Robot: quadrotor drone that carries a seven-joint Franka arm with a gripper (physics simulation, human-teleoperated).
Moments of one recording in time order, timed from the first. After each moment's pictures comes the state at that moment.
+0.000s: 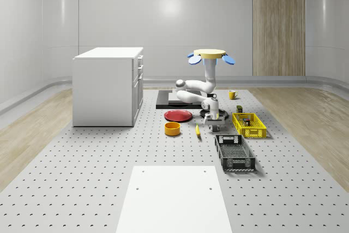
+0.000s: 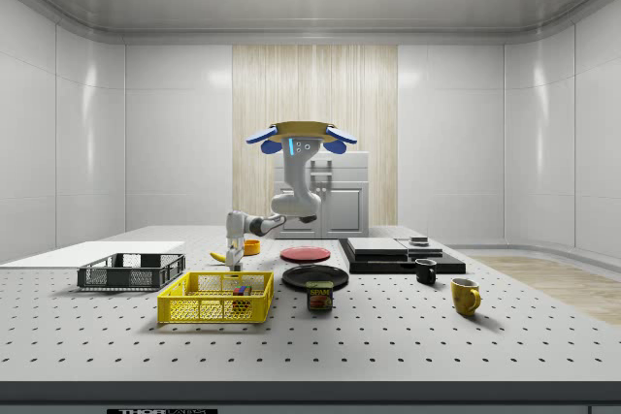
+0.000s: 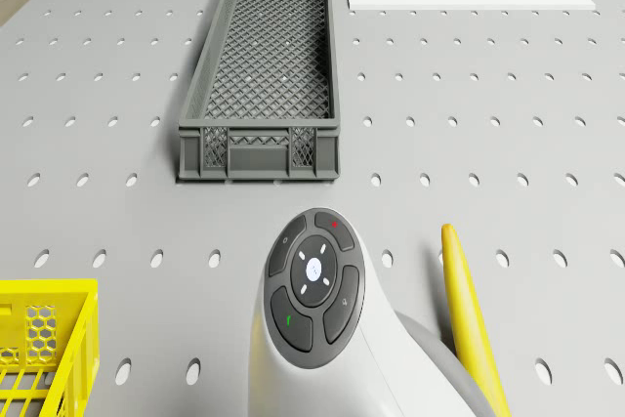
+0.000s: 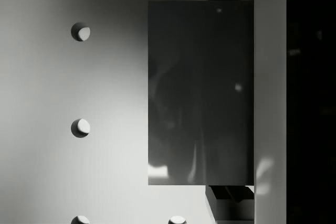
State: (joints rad) arm -1.18 -1.55 1.15 -2.83 -1.97 1.68 1.69
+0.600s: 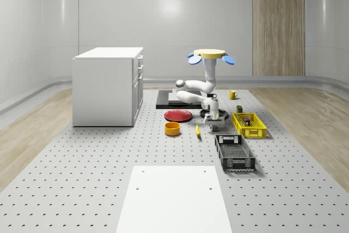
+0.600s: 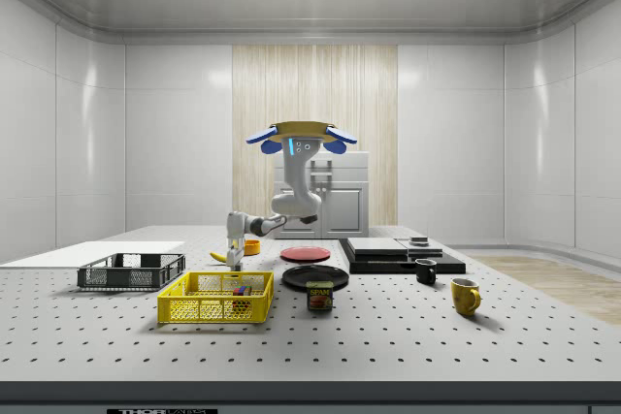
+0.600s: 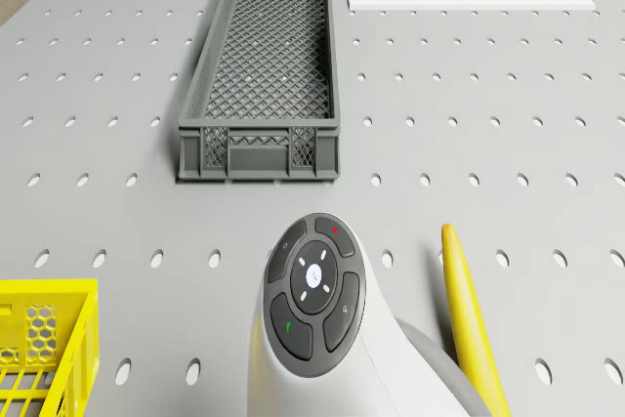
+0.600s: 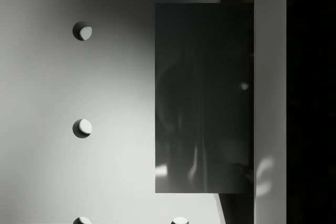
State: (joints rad) arm -1.17 -1.54 1.15 -2.84 -1.98 1.66 1.68
